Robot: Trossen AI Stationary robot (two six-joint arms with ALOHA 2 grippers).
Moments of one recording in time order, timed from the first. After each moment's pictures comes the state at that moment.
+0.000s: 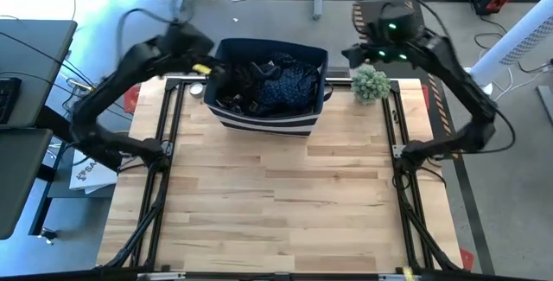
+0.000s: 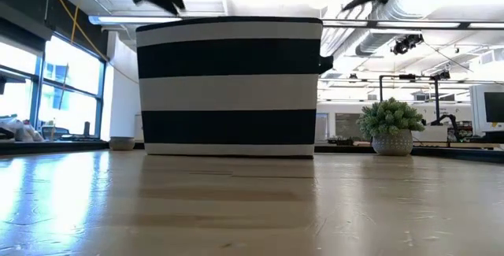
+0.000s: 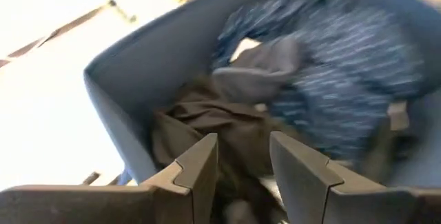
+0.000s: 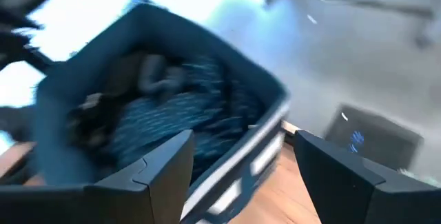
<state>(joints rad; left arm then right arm) 0.71 1.29 1.55 -0.97 -0.05 -0.06 -0.76 1.34 1.68 -0.98 -0.06 0.31</state>
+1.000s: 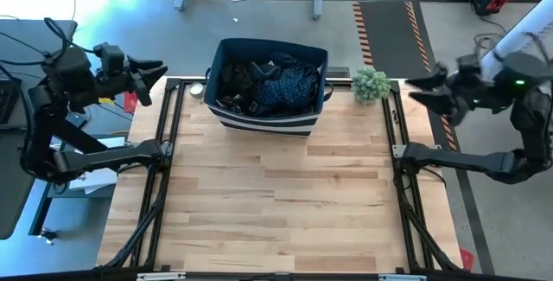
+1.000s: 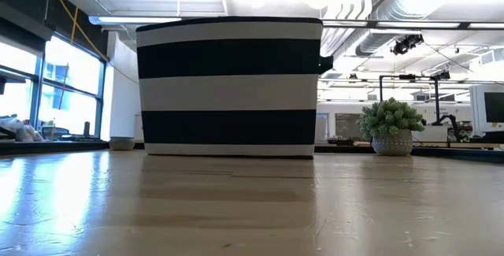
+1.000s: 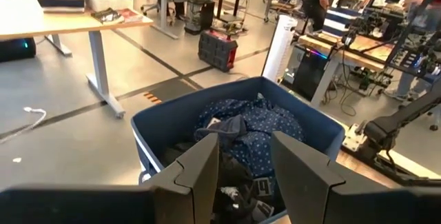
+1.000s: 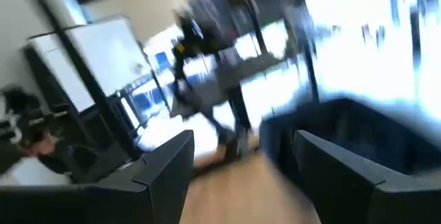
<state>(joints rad) 0.62 0.77 1.55 -1.02 -0.08 -0.19 -0.51 0.74 1.55 -0.91 -0.37 0.40</state>
